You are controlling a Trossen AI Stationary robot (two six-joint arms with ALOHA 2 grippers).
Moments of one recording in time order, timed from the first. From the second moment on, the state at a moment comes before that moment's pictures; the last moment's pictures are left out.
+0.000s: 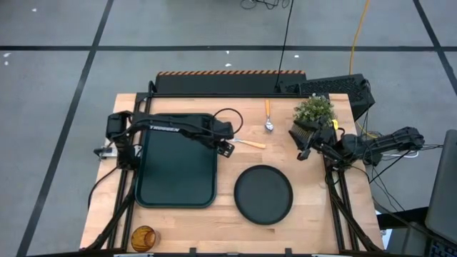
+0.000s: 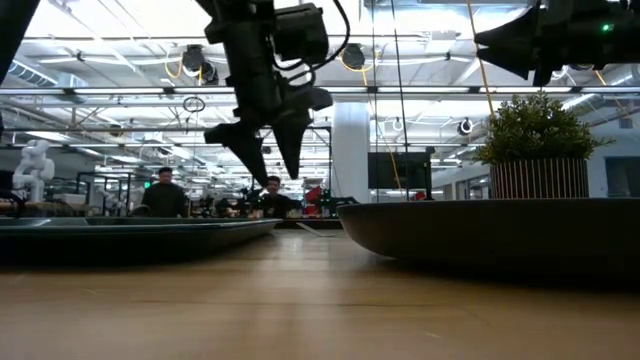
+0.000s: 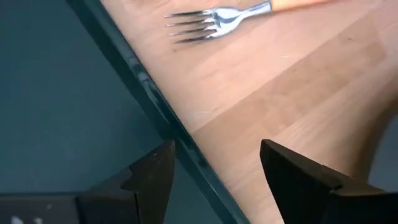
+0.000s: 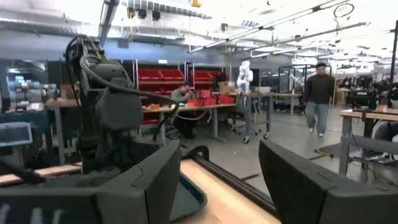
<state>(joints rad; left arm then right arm) 0.12 1.84 1.38 -0.81 -0.06 -0.88 0.20 0.37 0.10 0.54 0.67 -0.15</state>
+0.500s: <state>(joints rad) 0.14 1.90 1.37 -0.81 -0.06 -0.84 0.20 0.44 0.37 -0.25 0.67 0.17</state>
